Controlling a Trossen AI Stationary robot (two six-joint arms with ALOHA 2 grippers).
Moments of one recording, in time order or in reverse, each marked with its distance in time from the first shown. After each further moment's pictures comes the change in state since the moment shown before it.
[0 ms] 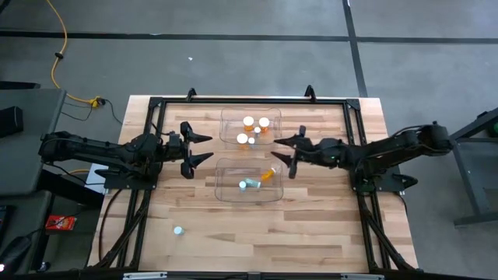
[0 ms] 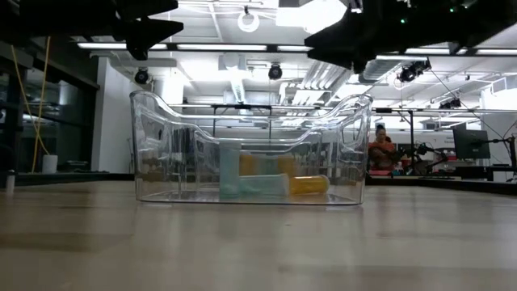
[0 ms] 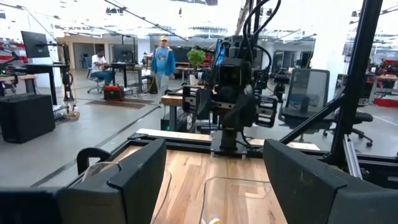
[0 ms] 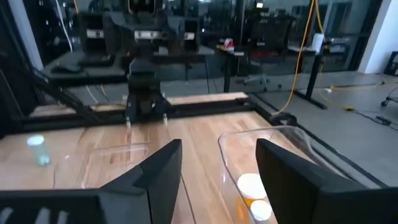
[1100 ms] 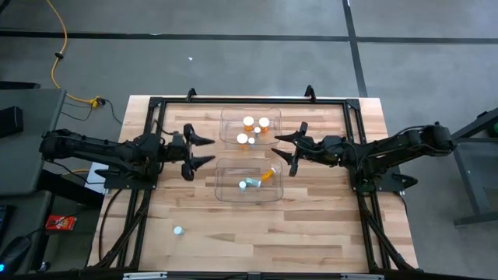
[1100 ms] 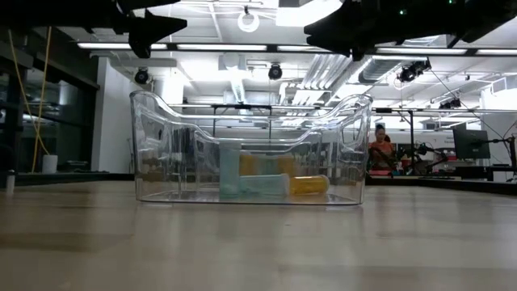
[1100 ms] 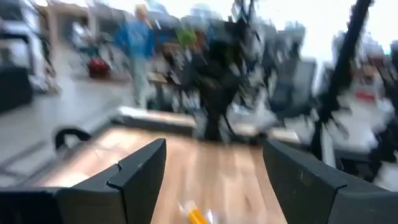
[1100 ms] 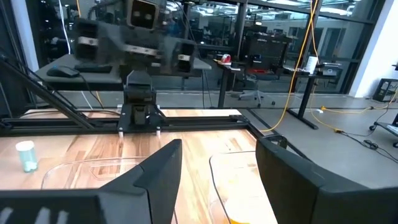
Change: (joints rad) left arm -0.043 0.023 0.078 -0.131 0.003 -0.084; right arm -0.011 -0.026 0.027 0.003 -0.006 -0.102
